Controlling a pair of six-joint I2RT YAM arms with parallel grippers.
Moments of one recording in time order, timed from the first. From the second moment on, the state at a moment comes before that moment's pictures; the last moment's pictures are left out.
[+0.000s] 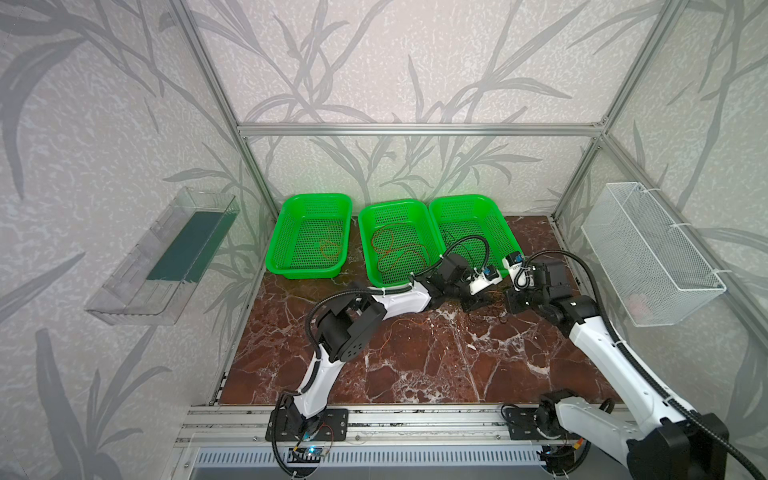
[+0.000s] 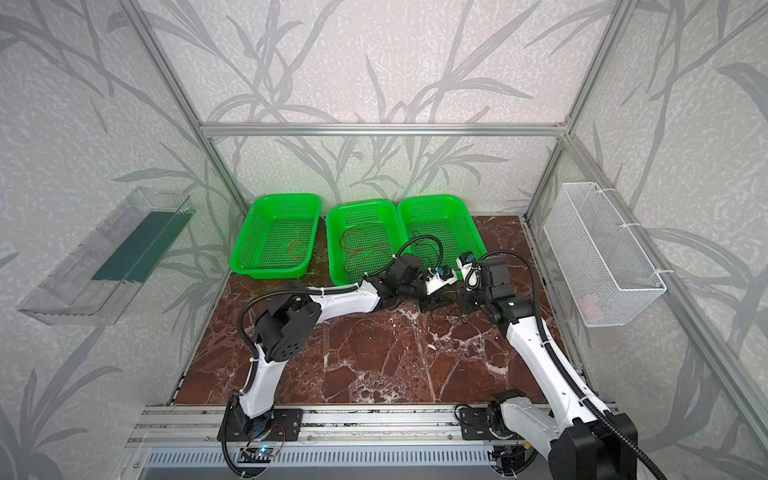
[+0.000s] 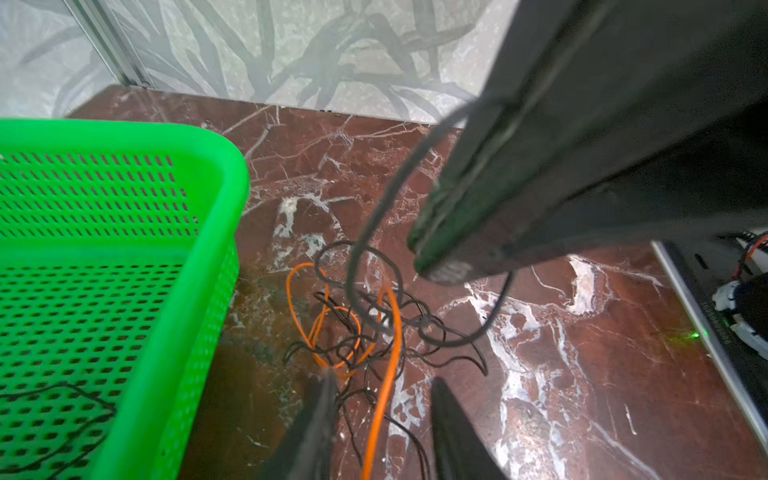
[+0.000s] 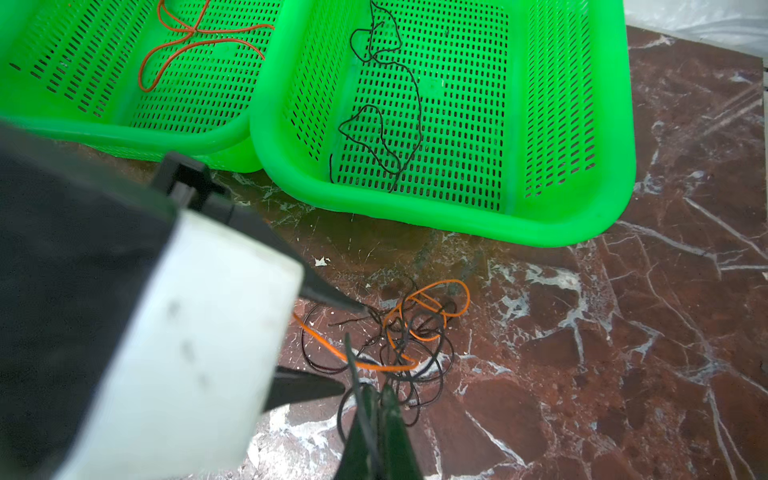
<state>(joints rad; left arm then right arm) -0.87 2.14 1.48 0.14 0.54 0.25 0.19 1.05 0.83 -0.58 -0.12 -0.09</state>
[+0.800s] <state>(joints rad) -0.80 1.32 1.32 -0.06 0.42 0.39 0.10 1.23 0.75 -0.49 -0.08 -0.08</state>
